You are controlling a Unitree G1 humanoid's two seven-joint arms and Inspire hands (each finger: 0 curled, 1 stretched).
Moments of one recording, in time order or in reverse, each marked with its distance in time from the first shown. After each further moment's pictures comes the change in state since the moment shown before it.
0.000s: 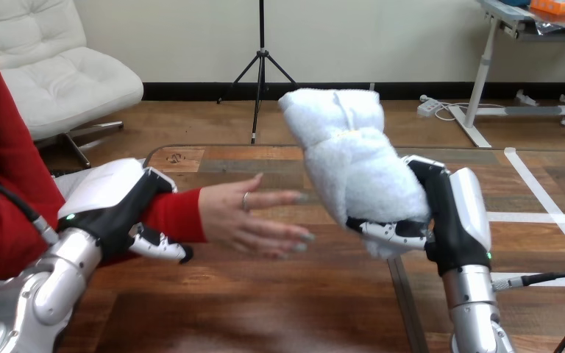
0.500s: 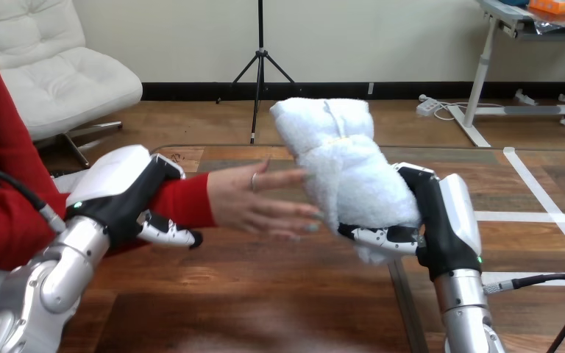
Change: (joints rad) left arm -0.042 -0.022 0.000 0.000 -0.015 0.000 0.000; right arm 0.000 0.026 0.002 0.017 0.003 0.000 0.018
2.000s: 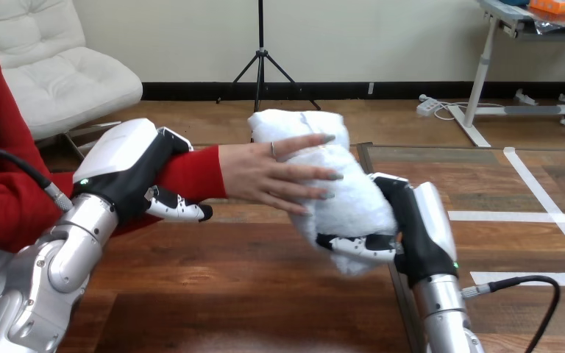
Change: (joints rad) left arm -0.058 -0.014 0.003 0.000 -0.010 0.001 0.022; right arm 0.000 0.065 0.009 0.013 0.019 0.001 0.066
